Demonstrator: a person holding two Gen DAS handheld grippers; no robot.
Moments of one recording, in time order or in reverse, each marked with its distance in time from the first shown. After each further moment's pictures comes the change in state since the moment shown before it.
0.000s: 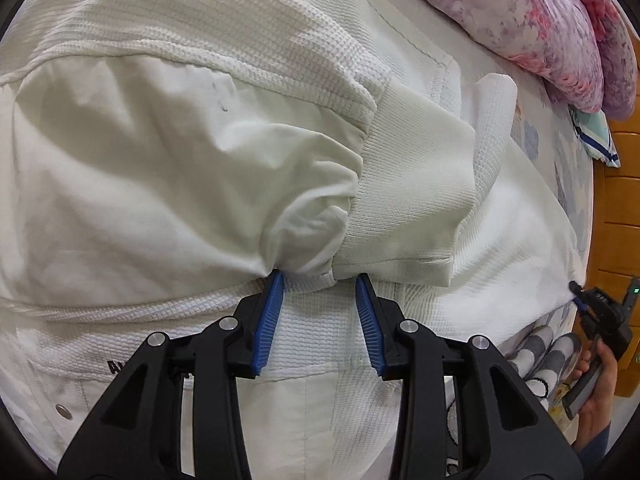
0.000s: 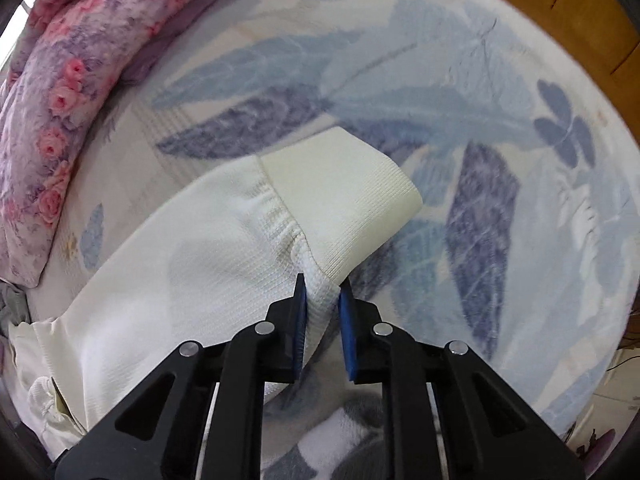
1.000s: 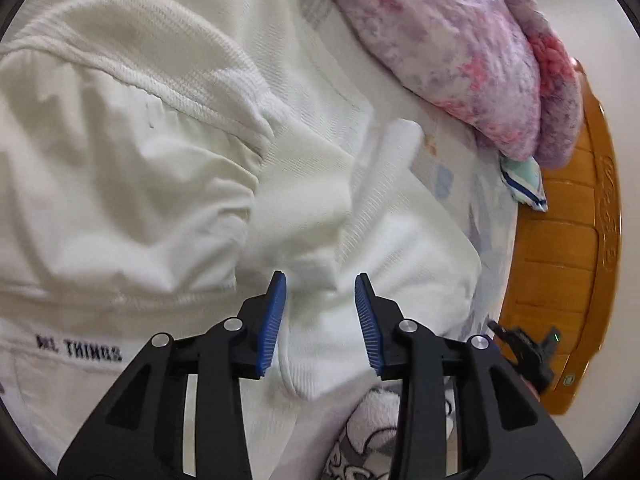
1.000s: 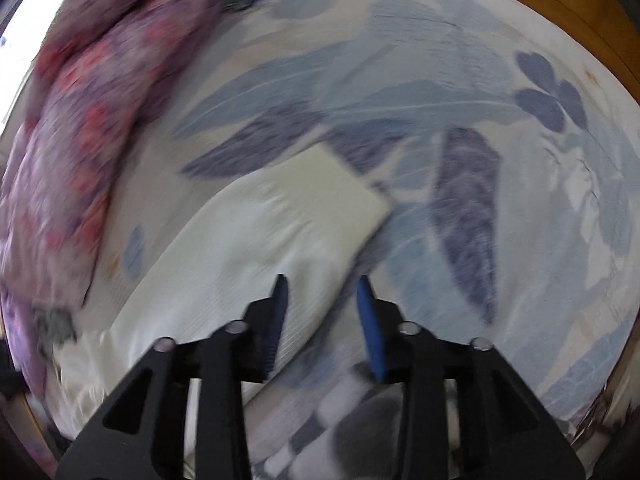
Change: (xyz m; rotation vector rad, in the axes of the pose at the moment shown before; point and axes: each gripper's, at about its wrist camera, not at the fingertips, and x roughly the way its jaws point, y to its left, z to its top) left arm -0.032 -0.017 -0.011 -0.098 -0.092 -0.308; right arm -0.001 -0.043 0.004 0.193 0.076 0.108
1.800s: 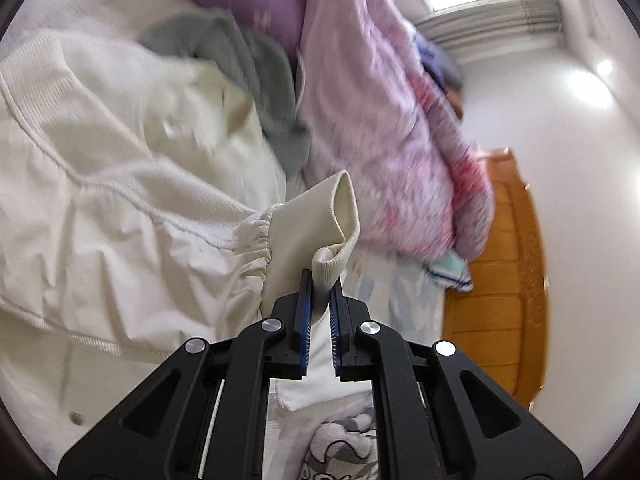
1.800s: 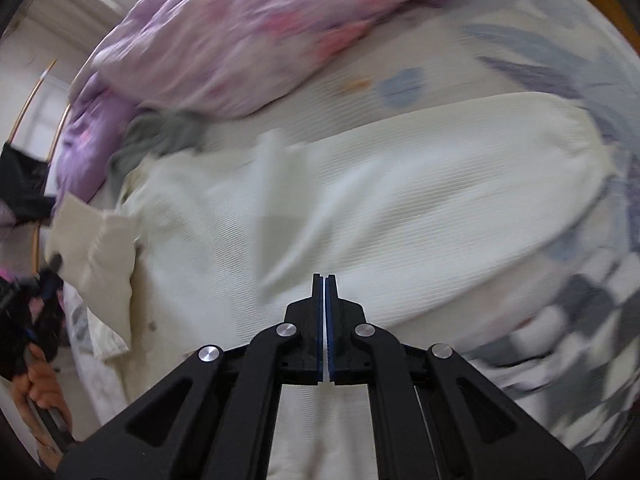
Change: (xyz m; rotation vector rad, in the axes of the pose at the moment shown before) left arm -0.163 0.035 0.041 -0.060 -0.328 -0.206; right arm -0.038 0.185 -0.181 -0.487 0.112 0.254
